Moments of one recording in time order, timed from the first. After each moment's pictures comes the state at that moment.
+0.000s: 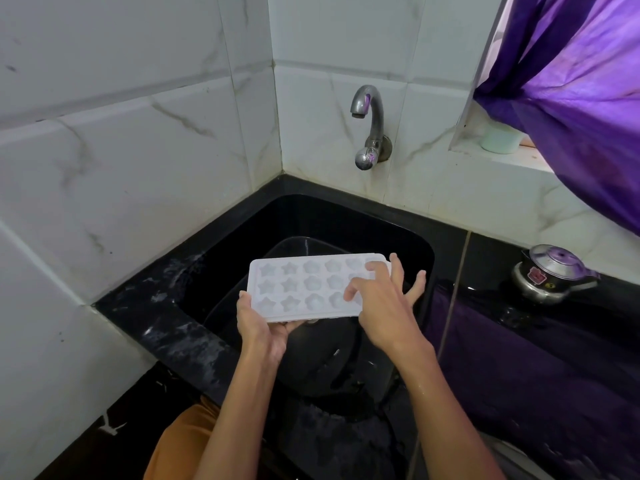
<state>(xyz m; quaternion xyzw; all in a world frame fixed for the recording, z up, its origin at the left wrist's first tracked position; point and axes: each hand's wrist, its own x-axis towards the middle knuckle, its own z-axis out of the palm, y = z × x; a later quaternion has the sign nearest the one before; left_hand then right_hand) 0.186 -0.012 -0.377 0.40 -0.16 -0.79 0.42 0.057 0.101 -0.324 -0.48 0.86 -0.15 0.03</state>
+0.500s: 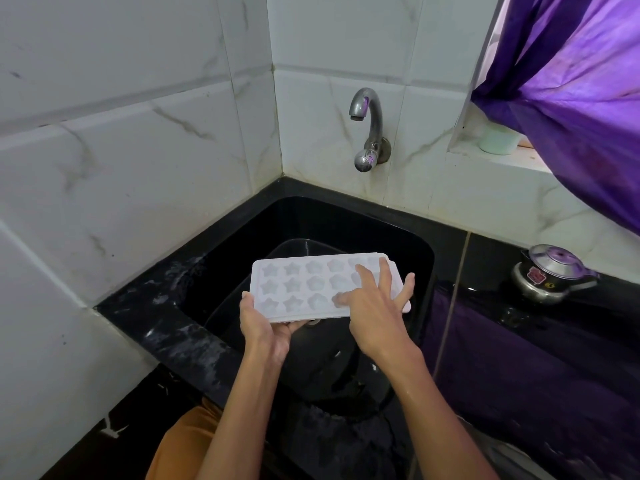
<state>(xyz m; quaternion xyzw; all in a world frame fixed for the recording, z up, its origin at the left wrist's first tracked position) 0.184 -0.011 -0.380 0.40 -0.17 -0.79 0.43 0.073 0.100 -0.324 -0.51 0.85 -0.11 0.04</state>
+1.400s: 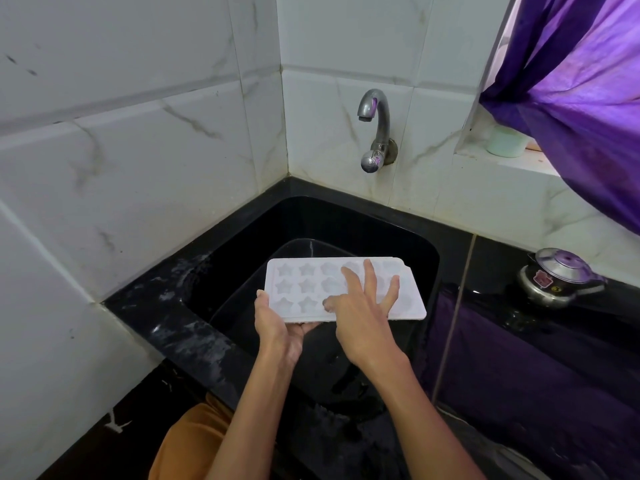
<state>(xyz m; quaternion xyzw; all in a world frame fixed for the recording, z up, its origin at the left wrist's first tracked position) 0.178 -0.002 -0.378 0.40 -0.19 -0.79 0.42 0.096 0.091 -0.325 -0.54 0.84 -0.11 0.02</state>
